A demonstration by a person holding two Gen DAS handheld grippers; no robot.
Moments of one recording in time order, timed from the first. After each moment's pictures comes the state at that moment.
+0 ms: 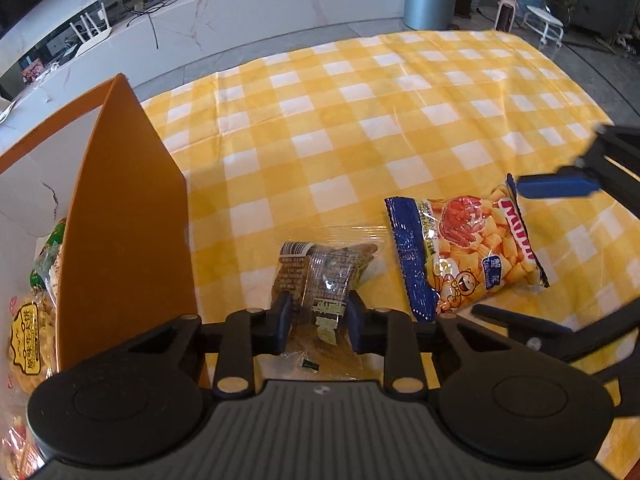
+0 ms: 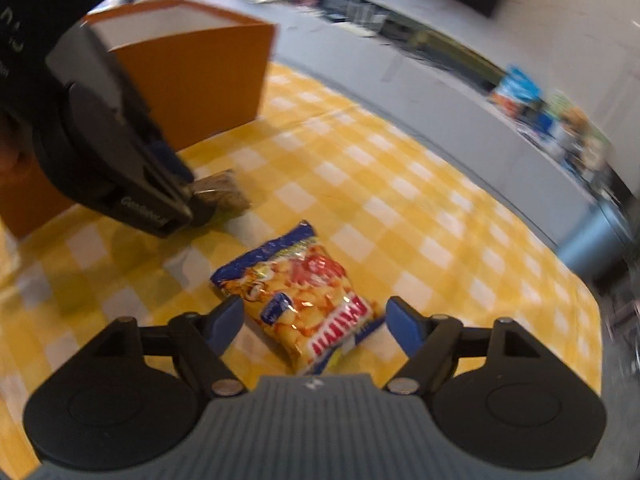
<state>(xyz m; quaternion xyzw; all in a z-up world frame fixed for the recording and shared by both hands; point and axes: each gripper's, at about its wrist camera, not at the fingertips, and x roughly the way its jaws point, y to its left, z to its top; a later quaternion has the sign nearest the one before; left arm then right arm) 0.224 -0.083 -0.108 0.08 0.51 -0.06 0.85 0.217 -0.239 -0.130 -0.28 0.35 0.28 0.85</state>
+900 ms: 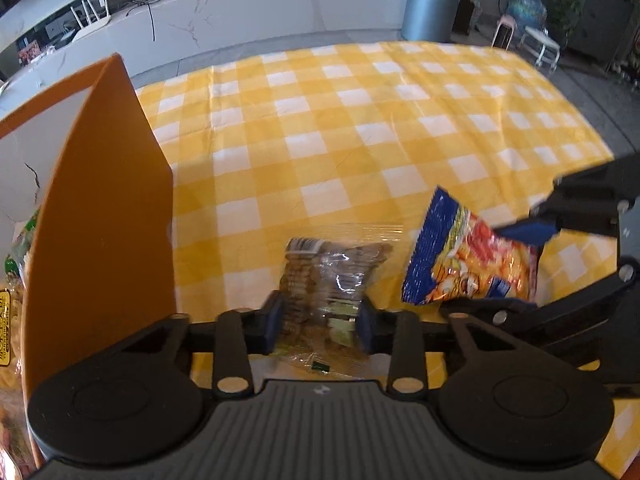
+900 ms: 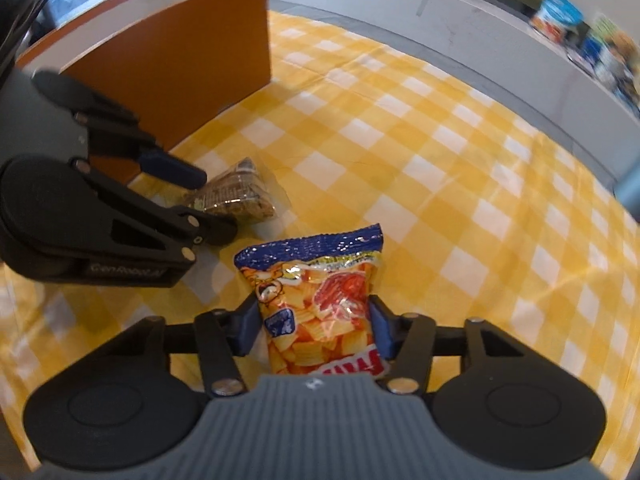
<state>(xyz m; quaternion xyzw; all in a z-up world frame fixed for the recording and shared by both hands) 0.223 -0.073 -0.113 0.04 0.50 -0.07 0.86 0.262 -0.229 -0.138 -0.20 0.47 0.29 0.81</state>
